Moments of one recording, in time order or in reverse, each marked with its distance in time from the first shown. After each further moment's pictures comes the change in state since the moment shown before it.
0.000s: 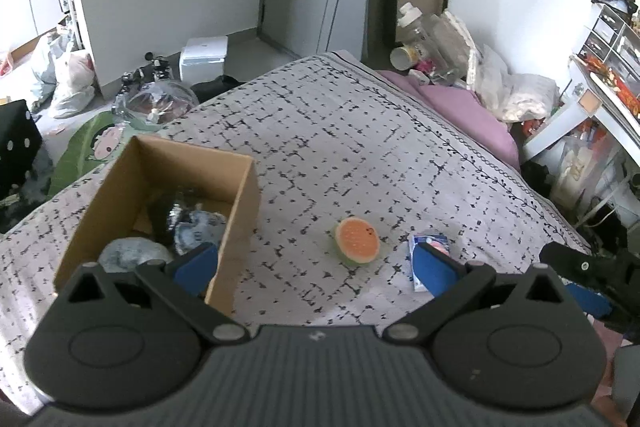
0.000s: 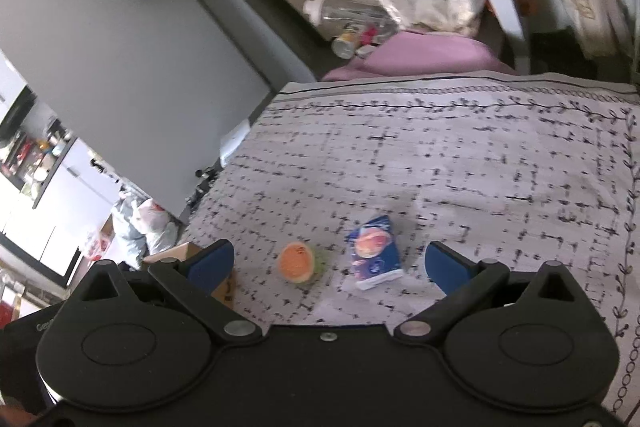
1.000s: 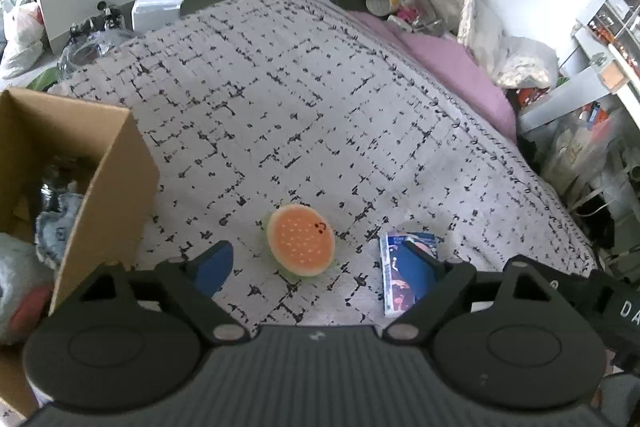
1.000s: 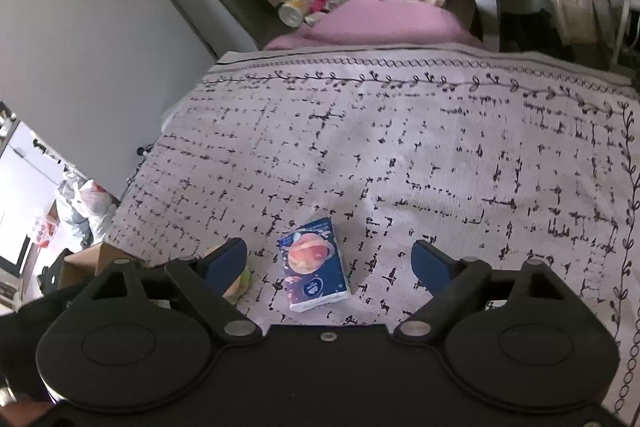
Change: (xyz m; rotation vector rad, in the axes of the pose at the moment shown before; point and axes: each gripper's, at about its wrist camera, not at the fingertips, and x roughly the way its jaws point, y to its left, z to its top) left arm 0.127 -0.034 0.002 -0.037 0.141 -0.101; right arm 0.078 -0.020 0.013 -0.002 0.089 -0.156
